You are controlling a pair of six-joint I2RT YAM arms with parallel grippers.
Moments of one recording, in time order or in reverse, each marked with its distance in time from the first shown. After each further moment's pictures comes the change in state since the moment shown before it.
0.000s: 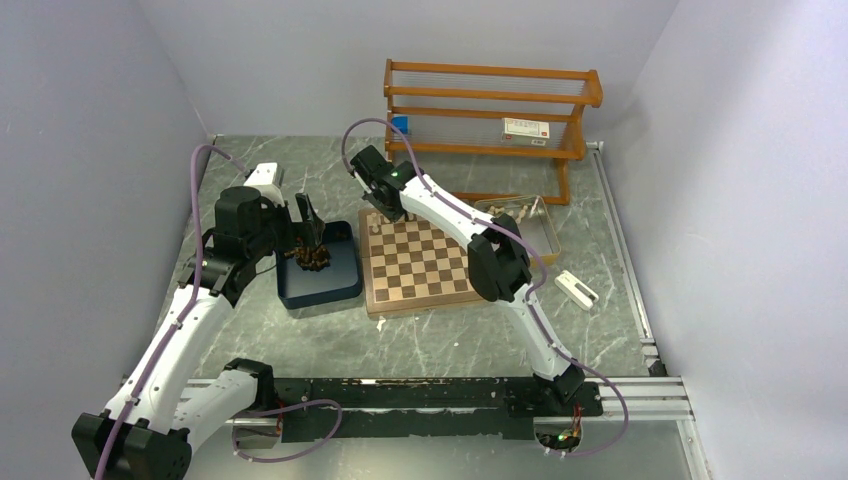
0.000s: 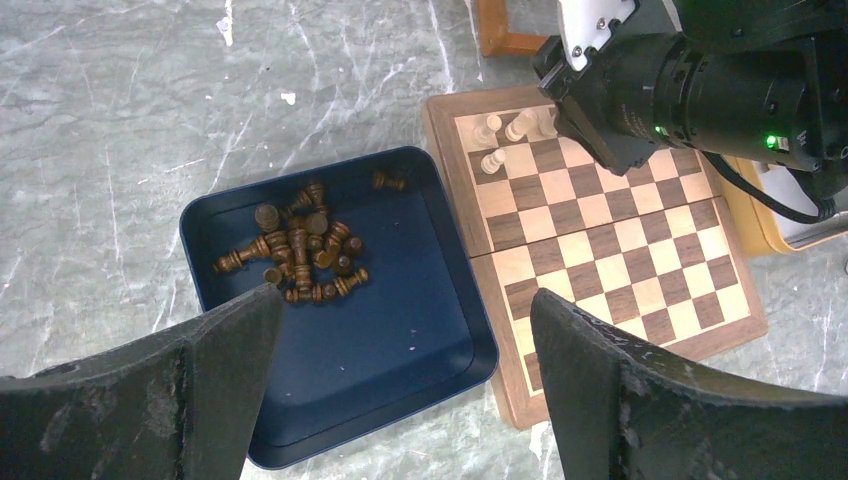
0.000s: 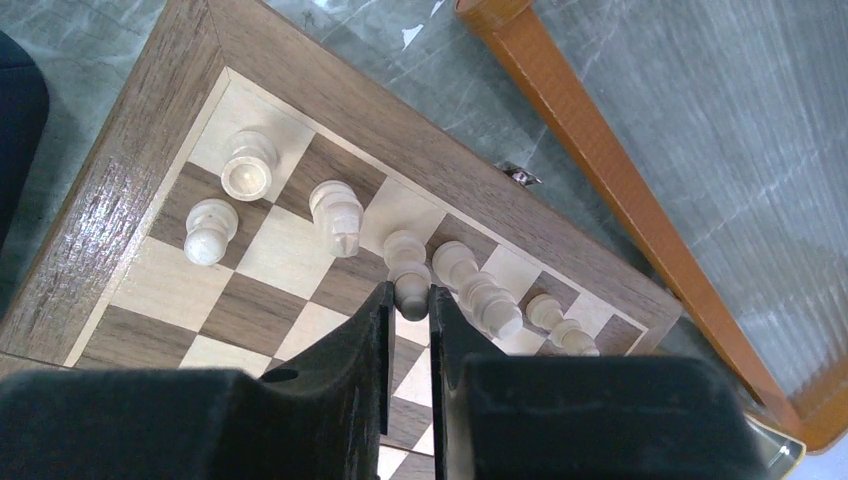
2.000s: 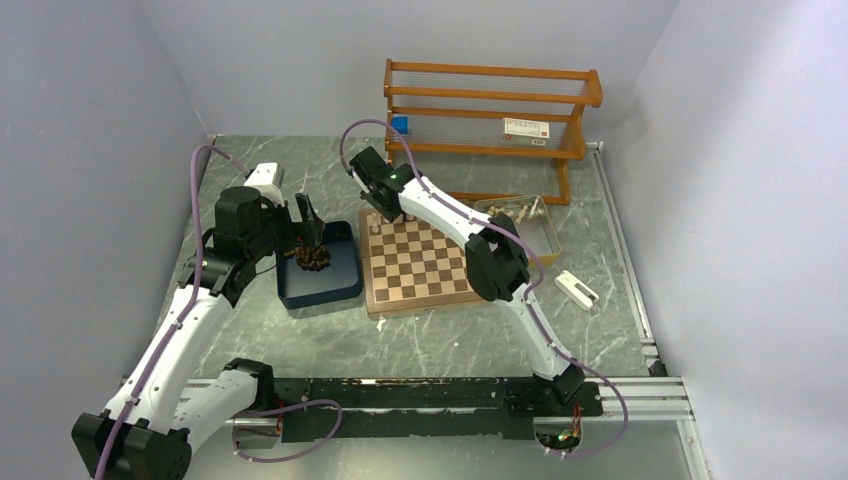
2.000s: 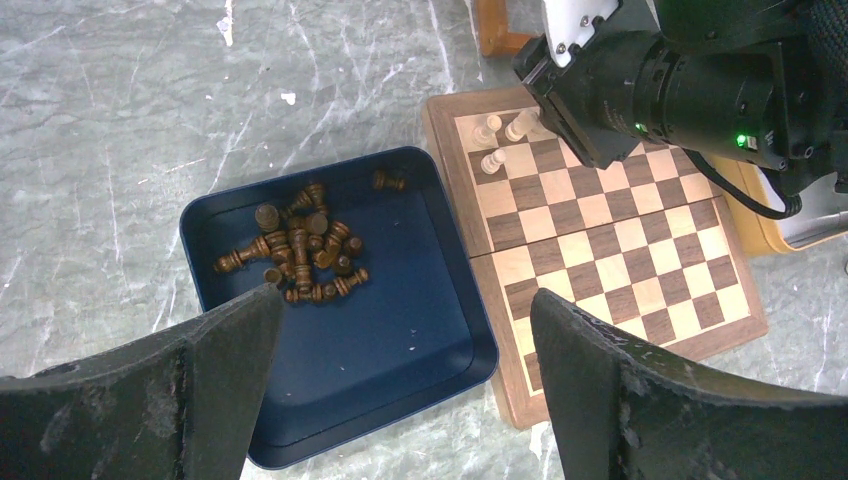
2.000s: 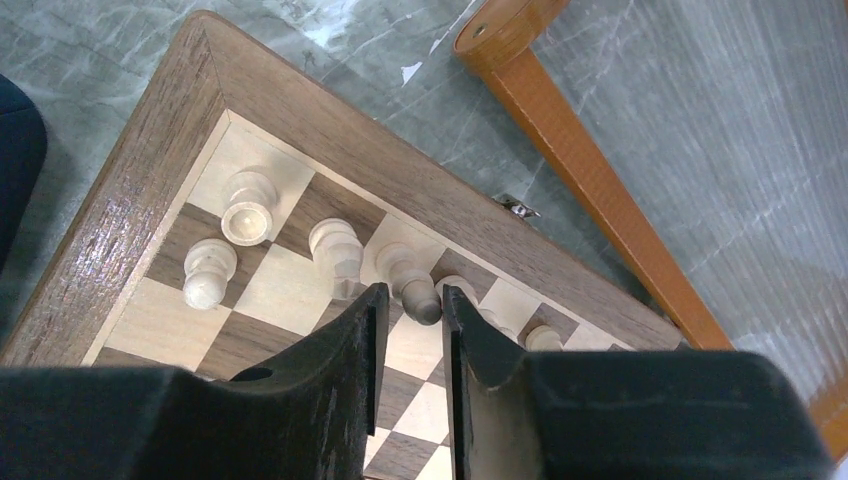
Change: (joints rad) left arm 0.000 0.000 0.000 0.000 0.000 0.000; right arm 0.000 0.017 -0.008 0.065 0.004 -0.019
